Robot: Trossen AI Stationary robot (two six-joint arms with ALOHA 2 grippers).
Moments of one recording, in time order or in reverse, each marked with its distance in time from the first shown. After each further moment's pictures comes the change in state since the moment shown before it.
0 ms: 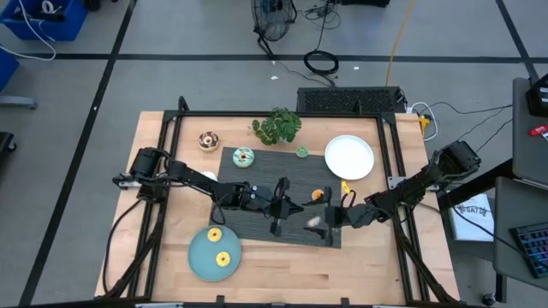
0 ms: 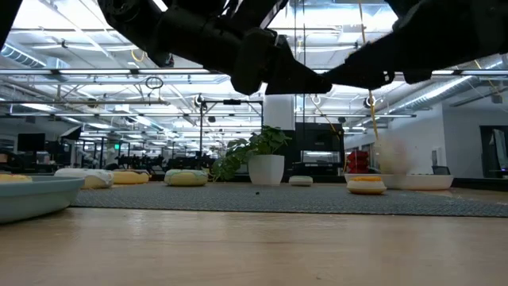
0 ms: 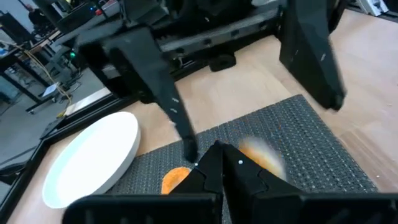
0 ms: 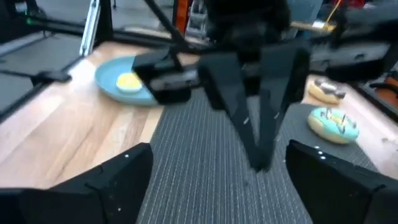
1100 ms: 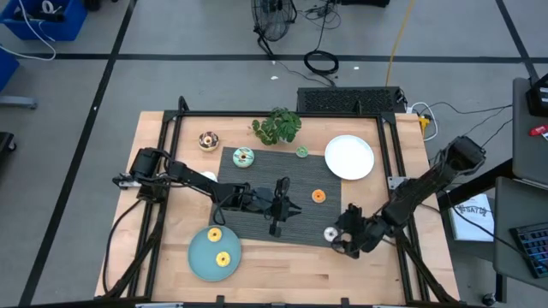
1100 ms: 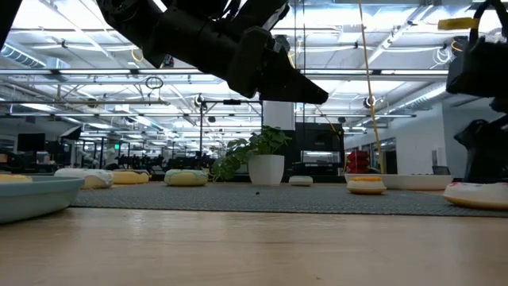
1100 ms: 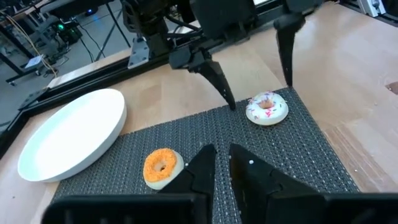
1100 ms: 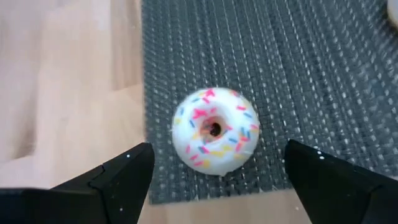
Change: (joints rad) left arm 0.000 0.000 0.000 -0.060 -0.007 -0.116; right arm 0.246 -0.086 0.006 -0.826 -0.119 0.906
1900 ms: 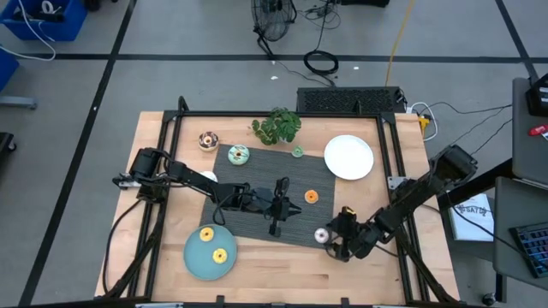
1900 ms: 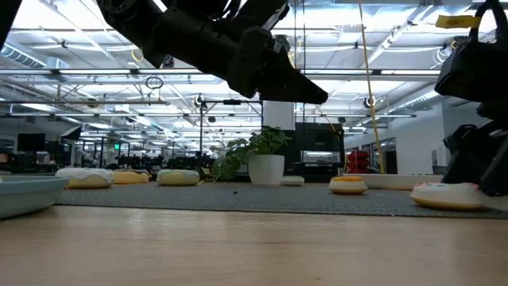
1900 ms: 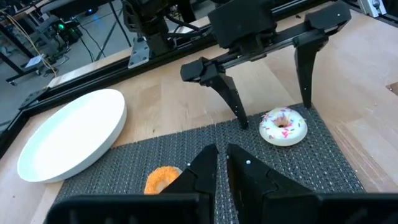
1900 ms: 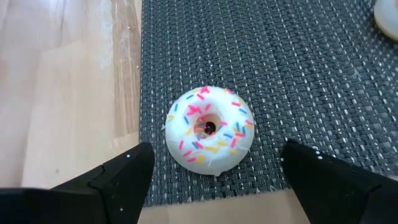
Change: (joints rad) left arm 0.000 0.000 0.000 0.000 -0.001 -0.004; right arm -0.008 0.179 0.001 0.147 0.123 -0.005
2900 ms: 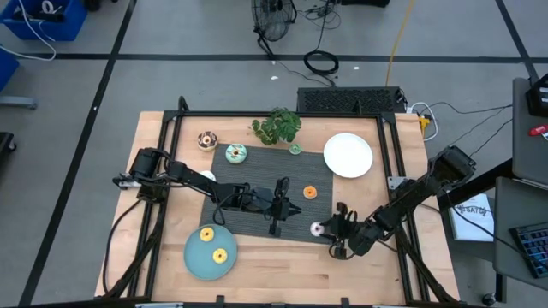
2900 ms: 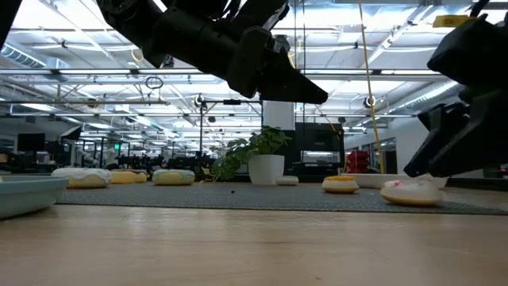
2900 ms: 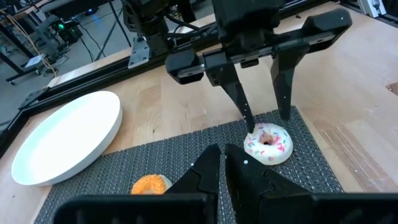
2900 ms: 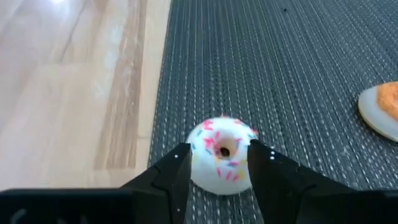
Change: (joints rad) left arm 0.000 0.000 0.000 0.000 0.000 -0.002; right arm -0.012 0.003 -0.004 0.229 0.127 -0.343
